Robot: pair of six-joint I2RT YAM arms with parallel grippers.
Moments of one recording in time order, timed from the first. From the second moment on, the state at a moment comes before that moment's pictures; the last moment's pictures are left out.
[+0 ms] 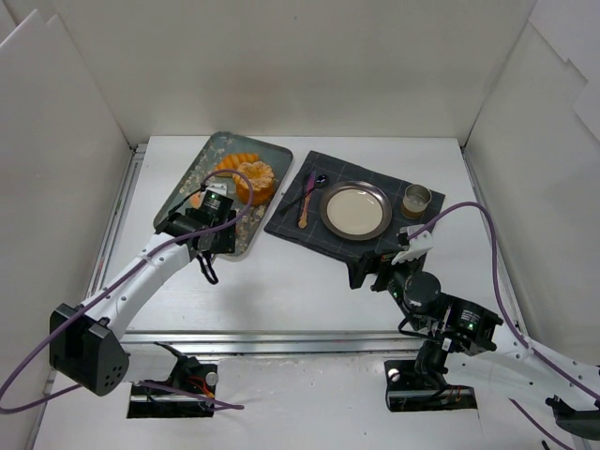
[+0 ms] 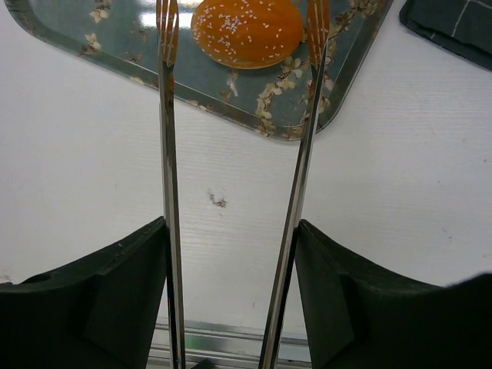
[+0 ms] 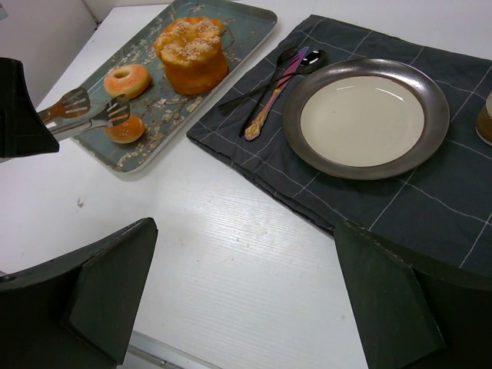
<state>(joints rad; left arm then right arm) -0.46 1.30 1.12 -0.83 -0.36 -0.37 1.07 0.58 0.64 -0.31 0.65 0.42</state>
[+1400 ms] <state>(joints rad) -0.43 1.41 1.10 -0.79 -0.31 -0.37 1.07 0.58 0.64 -0.32 0.65 0.42</state>
